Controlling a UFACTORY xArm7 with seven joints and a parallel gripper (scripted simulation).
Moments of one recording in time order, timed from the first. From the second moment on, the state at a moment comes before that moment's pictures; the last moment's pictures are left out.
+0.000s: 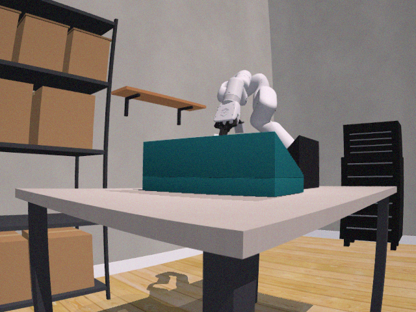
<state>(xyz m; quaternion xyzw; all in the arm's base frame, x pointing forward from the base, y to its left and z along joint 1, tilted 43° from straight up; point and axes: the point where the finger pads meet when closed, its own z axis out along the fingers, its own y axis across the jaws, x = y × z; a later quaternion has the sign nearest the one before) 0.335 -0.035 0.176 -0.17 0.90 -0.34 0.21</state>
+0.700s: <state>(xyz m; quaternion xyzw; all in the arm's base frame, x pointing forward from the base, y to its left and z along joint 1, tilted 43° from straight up) 0.342 -0.044 0.165 -0.17 0.90 -0.34 0.21</state>
